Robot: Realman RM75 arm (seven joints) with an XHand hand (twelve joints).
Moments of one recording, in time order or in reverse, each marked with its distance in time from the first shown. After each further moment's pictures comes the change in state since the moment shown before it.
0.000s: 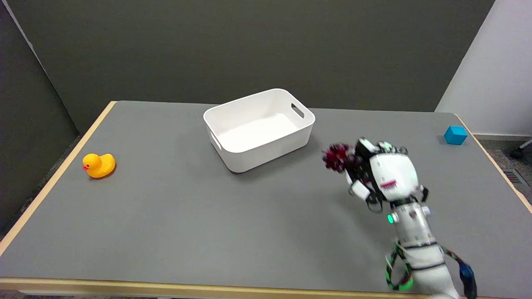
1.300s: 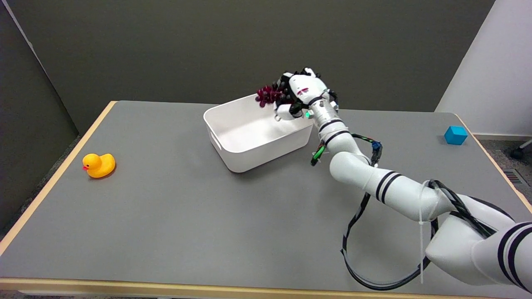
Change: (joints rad) arm 0.911 -0.284 -0.067 -0.590 0.149 -0.747 0.008
